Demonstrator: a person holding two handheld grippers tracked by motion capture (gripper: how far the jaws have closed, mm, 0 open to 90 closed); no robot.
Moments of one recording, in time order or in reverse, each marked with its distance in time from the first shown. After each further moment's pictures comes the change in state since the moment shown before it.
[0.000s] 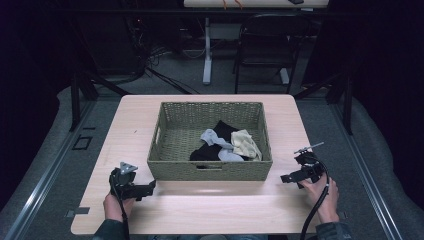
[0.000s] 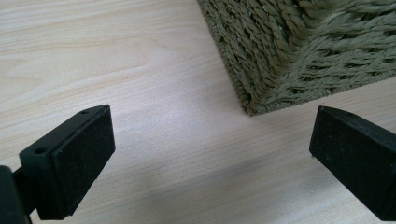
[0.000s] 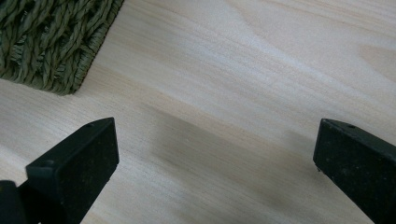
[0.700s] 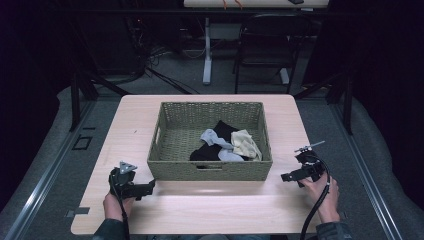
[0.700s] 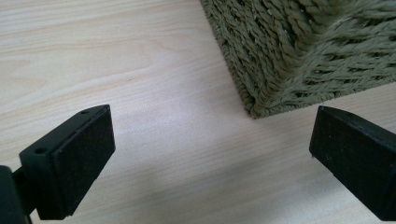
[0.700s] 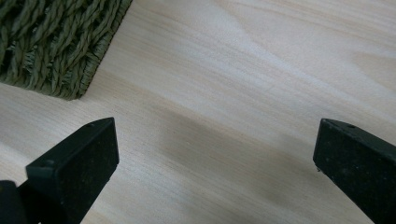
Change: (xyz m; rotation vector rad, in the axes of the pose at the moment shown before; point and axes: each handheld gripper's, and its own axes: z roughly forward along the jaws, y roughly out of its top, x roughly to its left) left arm 0.001 0.002 0.002 -0.004 0.003 0.001; right arm -0.001 0.003 -0.005 -0.003 0.002 0.003
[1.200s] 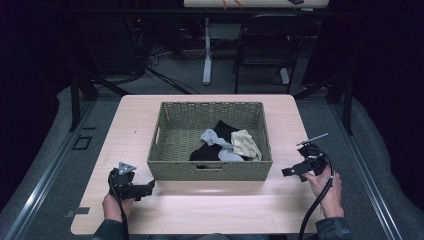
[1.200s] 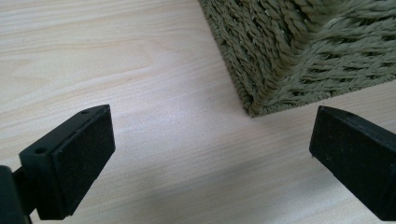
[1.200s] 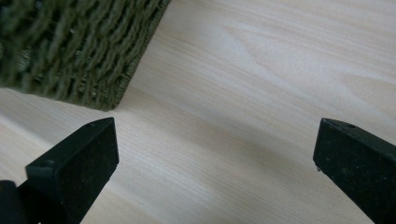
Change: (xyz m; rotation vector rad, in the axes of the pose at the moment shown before) left arm 0.001 -0.004 -0.005 -0.007 -0.001 -0.011; right arm 0.002 0.017 -0.022 0.002 0.066 0.013
